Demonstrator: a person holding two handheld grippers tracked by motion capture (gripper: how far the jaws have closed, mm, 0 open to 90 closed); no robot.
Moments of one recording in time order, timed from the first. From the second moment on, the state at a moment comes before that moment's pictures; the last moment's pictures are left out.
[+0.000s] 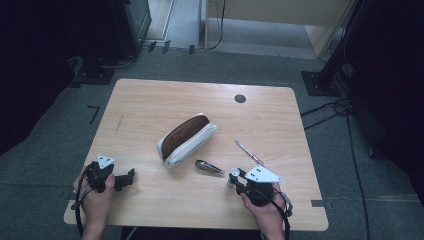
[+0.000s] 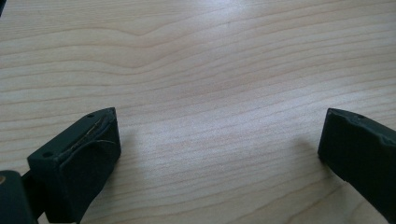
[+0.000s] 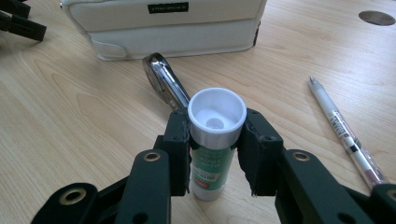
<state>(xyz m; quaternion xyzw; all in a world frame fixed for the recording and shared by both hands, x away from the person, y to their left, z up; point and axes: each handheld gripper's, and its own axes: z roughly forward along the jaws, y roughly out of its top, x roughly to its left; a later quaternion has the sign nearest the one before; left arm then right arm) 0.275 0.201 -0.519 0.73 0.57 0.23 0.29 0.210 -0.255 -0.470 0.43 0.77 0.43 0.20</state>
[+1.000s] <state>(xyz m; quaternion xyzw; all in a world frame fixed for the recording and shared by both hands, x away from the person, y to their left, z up) 0.275 0.200 -0.519 0.73 0.57 0.23 0.29 0.222 -0.253 -0.434 0.42 0.75 0.47 0.21</state>
